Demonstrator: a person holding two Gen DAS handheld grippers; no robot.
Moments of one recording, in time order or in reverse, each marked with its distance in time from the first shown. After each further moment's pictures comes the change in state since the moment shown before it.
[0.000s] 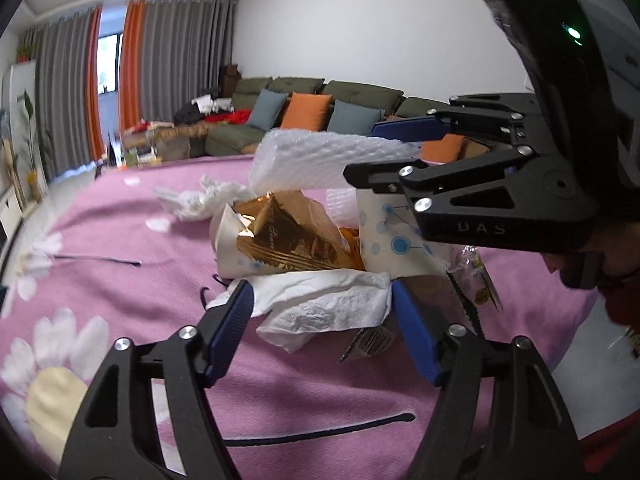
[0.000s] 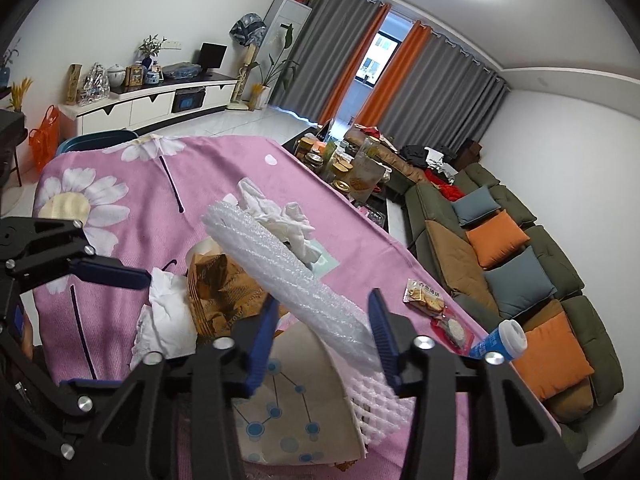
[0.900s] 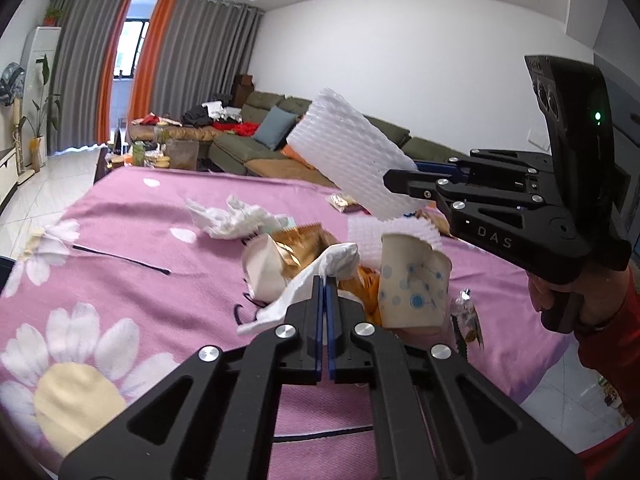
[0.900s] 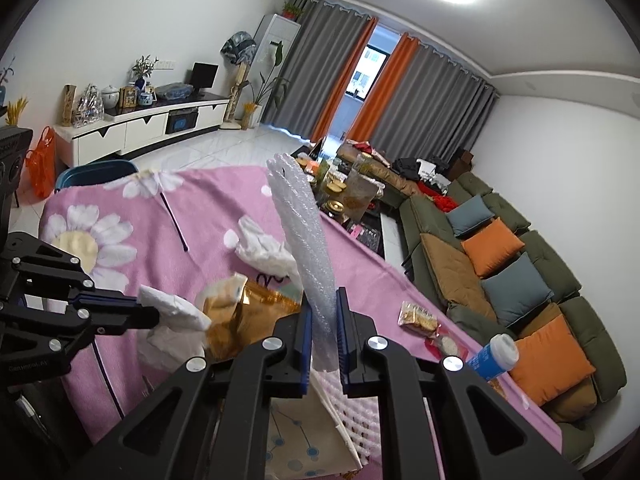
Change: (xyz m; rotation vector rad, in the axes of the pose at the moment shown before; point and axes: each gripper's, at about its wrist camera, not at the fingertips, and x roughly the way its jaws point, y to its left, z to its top) left arm -0.036 0.040 0.010 -0.144 -0.118 -0.039; right arm -0.025 -0.004 0.025 0.035 -0.071 -0.024
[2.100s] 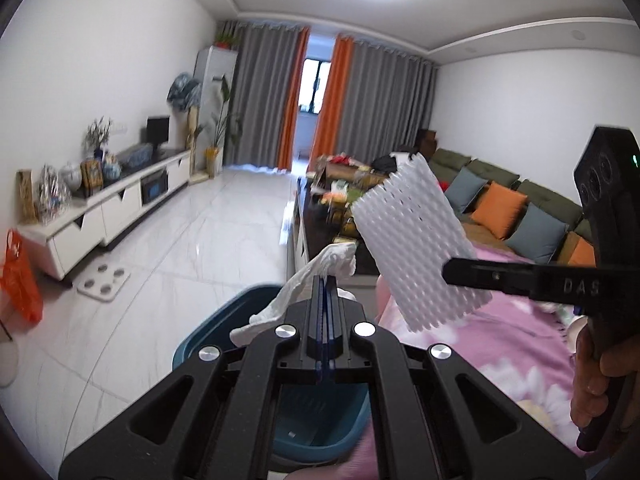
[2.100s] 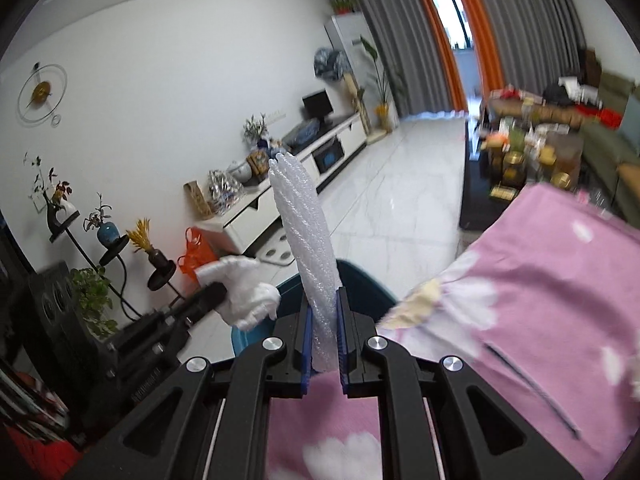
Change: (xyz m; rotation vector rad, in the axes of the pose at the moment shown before) left arm -0.186 0.261 0.012 -0.210 -0.169 0.646; right arm 0.140 0.202 0.159 0.401 0.045 0.751
